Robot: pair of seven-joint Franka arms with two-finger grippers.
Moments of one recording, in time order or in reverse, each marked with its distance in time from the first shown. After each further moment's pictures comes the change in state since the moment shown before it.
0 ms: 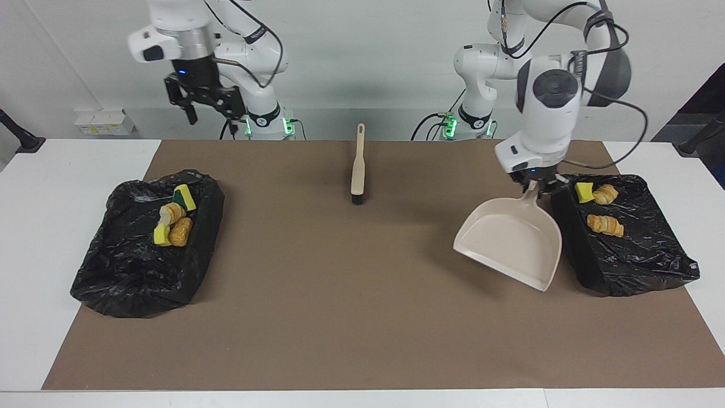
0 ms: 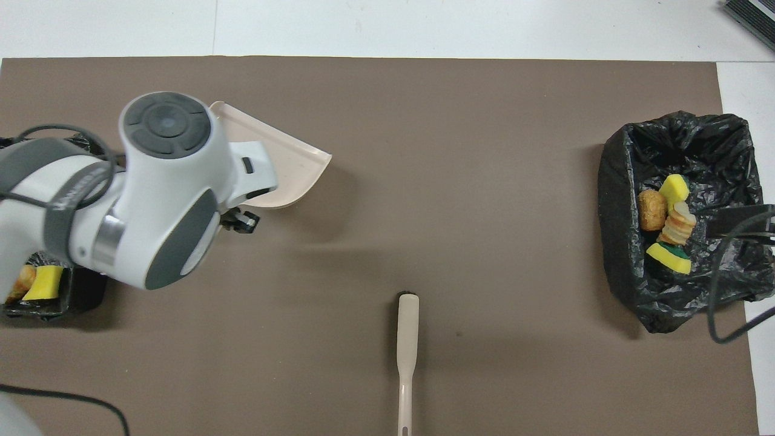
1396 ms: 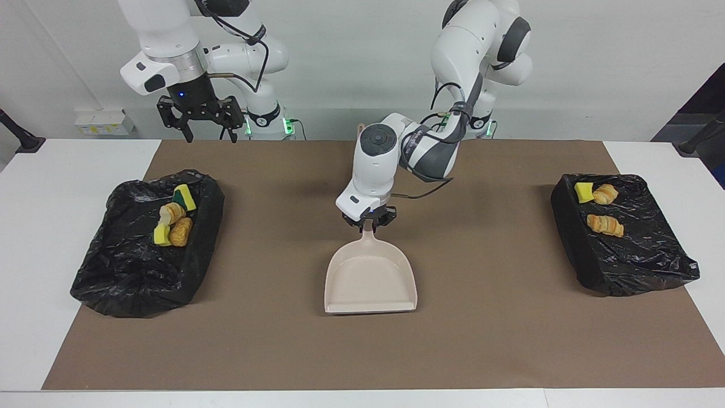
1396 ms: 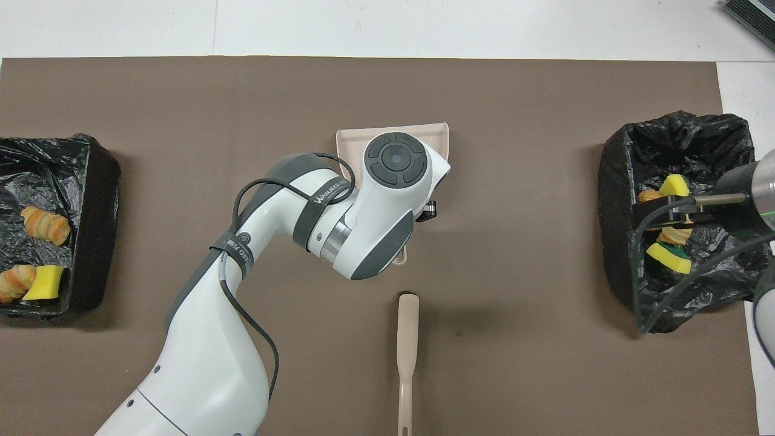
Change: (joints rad) left arm -0.280 0.361 0.008 0.275 -0.187 0.245 -0.604; right arm 0.136 0.128 0.006 0.085 -0.001 -0.009 -0.043
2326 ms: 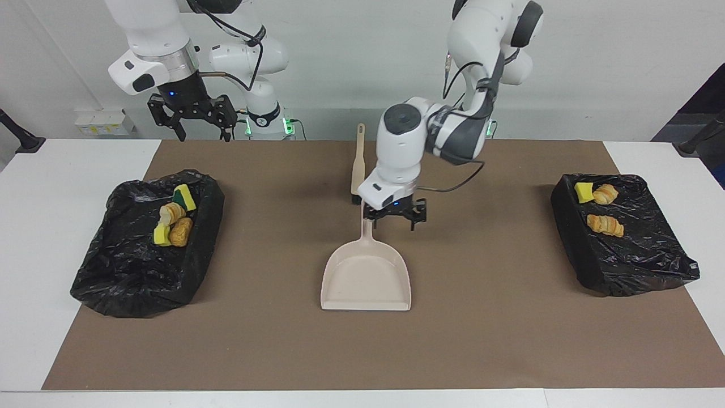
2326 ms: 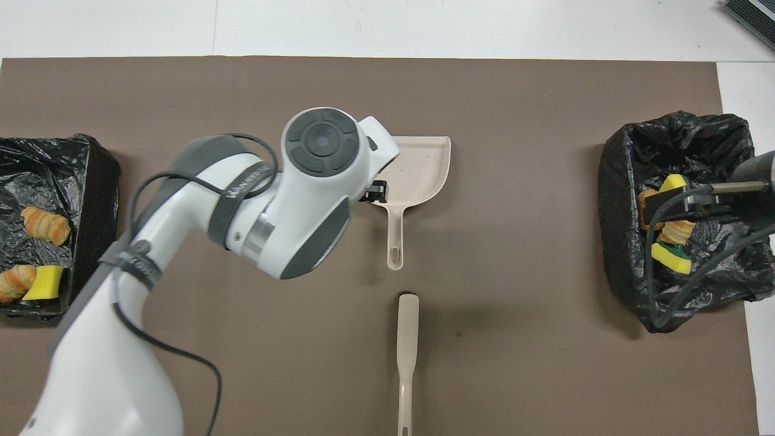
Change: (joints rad) left arm 0.115 -0.225 0.030 -0.143 0.090 -0.019 0.225; right arm -0.018 0.026 -0.003 0.069 0.003 -0.062 -0.007
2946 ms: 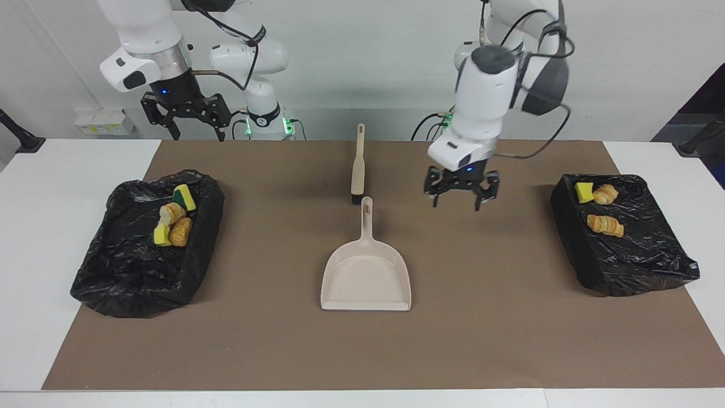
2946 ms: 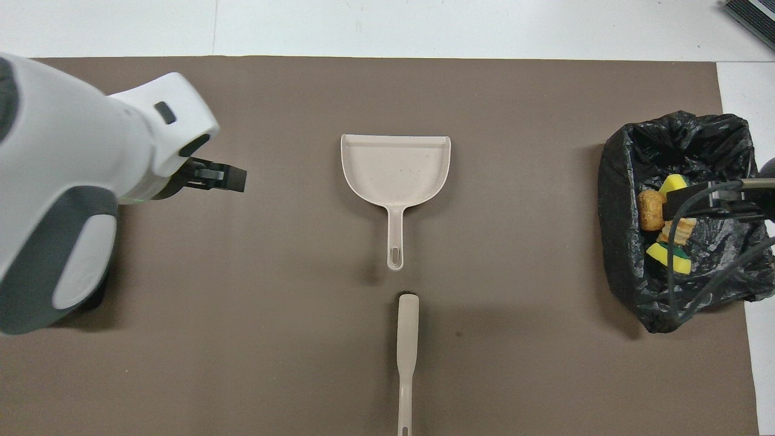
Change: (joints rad) left arm 0.253 -0.344 0.007 -0.077 -0.054 -0.185 0.327; right arm -0.032 -0.008 -0.002 0.010 0.000 -0.001 -0.001
